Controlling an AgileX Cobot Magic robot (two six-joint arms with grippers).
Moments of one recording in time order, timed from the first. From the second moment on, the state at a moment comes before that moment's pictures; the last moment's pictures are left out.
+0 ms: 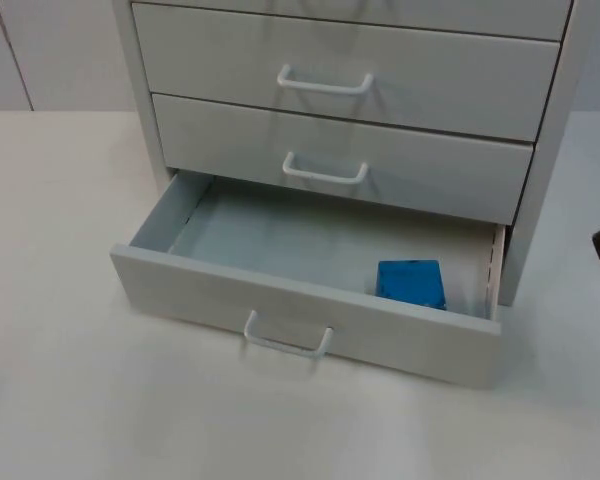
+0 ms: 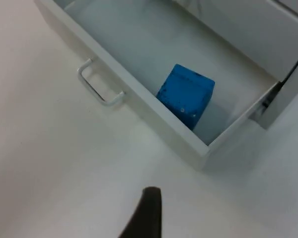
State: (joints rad) right arm 0.93 0.97 -0.64 -0.54 0.62 0.71; left arm -0.24 0.49 -0.50 -0.04 0.70 -0.03
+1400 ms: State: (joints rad) right arm -0.16 0.96 -0.64 0.32 0.72 -0.33; left arm -0.24 0.49 -0.50 -0.02 0.73 -0.03
